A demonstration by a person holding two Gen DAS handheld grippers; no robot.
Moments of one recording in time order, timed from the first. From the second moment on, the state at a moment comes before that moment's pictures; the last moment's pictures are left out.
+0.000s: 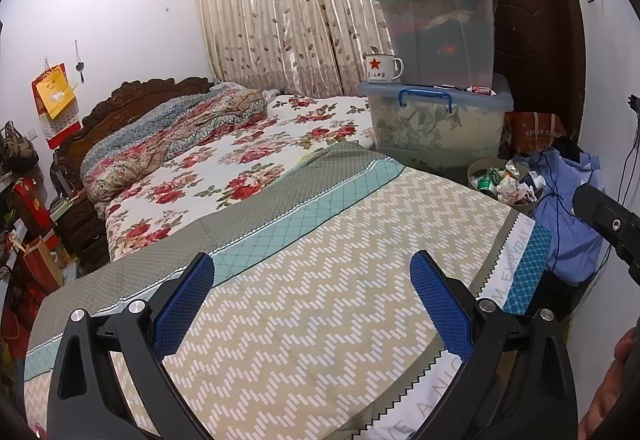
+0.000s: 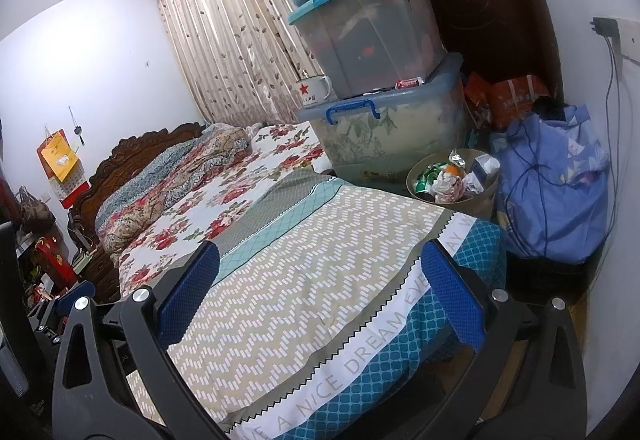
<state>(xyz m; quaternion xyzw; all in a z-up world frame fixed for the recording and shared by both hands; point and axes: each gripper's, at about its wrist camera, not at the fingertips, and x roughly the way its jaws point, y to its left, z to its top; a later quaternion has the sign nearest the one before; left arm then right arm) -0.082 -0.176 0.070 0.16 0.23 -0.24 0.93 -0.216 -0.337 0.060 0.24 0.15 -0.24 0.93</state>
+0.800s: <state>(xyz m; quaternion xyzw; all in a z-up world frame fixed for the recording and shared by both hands) -0.081 -0.176 0.068 0.16 0.24 -0.24 0.93 -0.216 -0.338 0.059 0.24 0.15 -0.24 0.93</state>
